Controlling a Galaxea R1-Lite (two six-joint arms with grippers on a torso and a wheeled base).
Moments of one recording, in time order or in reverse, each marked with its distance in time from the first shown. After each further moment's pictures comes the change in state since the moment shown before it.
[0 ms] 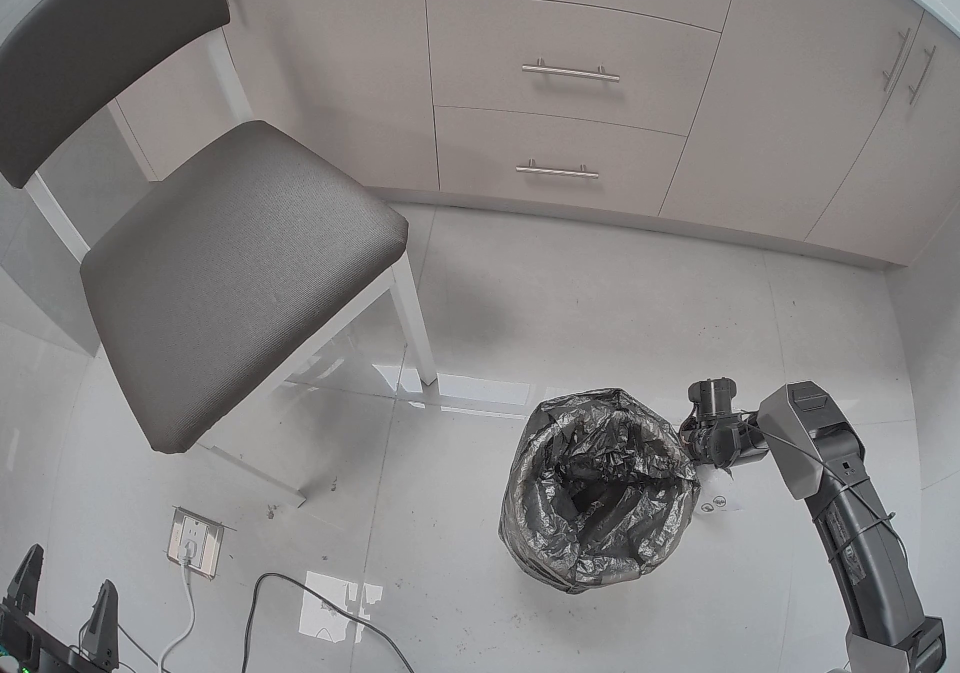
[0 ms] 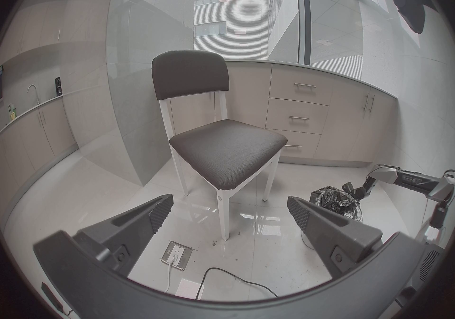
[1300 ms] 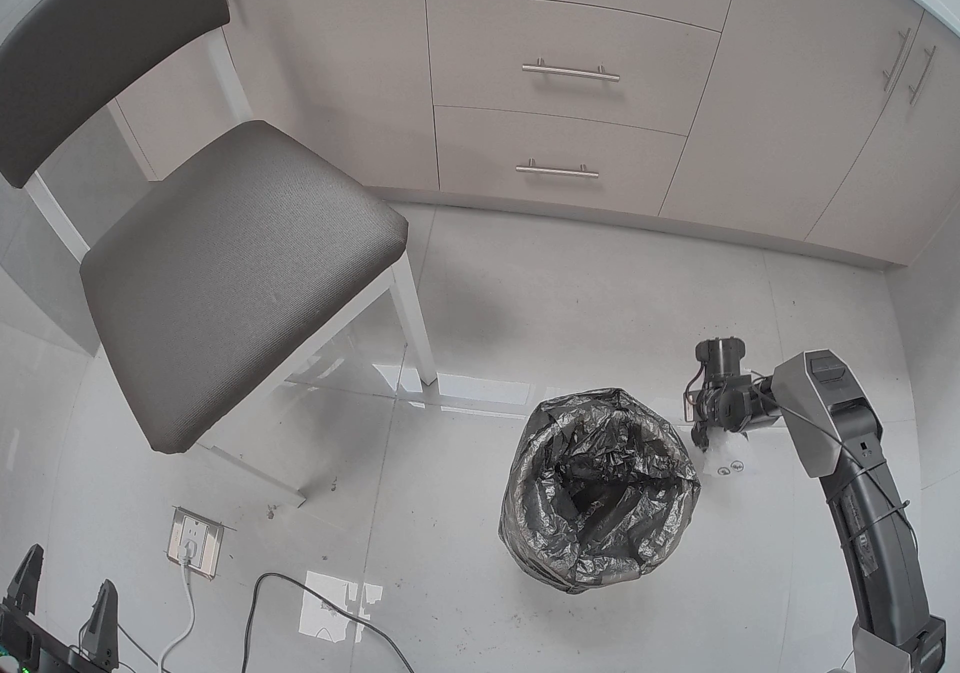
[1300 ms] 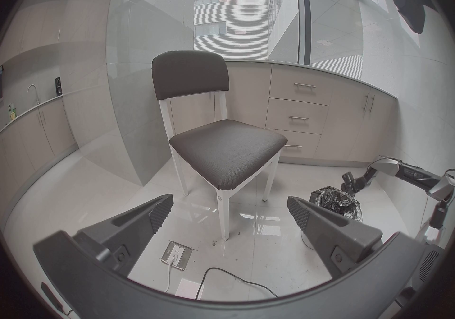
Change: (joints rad) left arm 0.000 0.000 0.000 0.000 0.000 -0.001; right arm 0.006 -0.131 0.000 0.031 -0.054 0.009
